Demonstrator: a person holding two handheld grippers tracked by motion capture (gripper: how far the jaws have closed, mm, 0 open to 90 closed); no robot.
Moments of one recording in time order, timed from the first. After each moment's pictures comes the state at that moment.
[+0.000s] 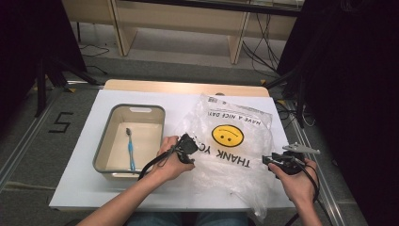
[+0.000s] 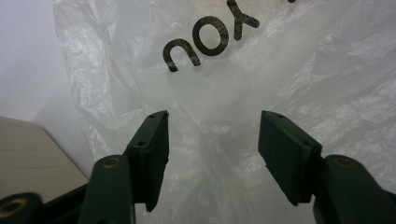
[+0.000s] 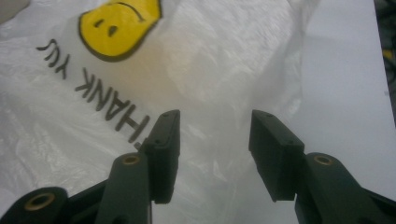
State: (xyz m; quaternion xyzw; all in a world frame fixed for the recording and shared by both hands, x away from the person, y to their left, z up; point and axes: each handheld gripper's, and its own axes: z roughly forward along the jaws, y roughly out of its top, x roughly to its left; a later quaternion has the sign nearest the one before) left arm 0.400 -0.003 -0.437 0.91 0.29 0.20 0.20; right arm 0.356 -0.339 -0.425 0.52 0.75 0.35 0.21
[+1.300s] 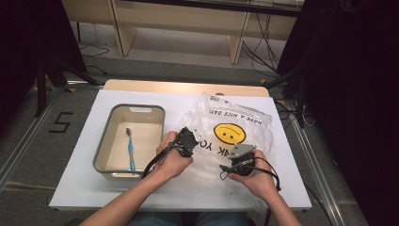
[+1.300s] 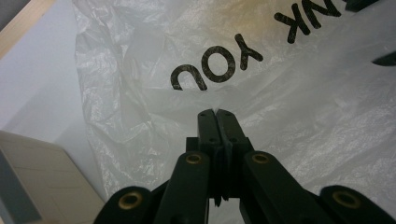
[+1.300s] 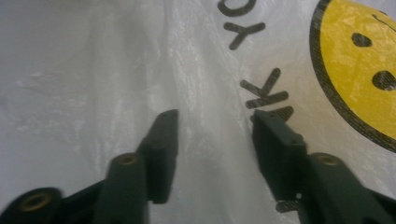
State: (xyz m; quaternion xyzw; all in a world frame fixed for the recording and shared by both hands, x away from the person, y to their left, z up) left arm 0.402 -0.001 -0.416 0.89 0.30 0.22 0.26; right arm 0.382 -0.225 -0.452 0.25 0.91 0.28 0.19
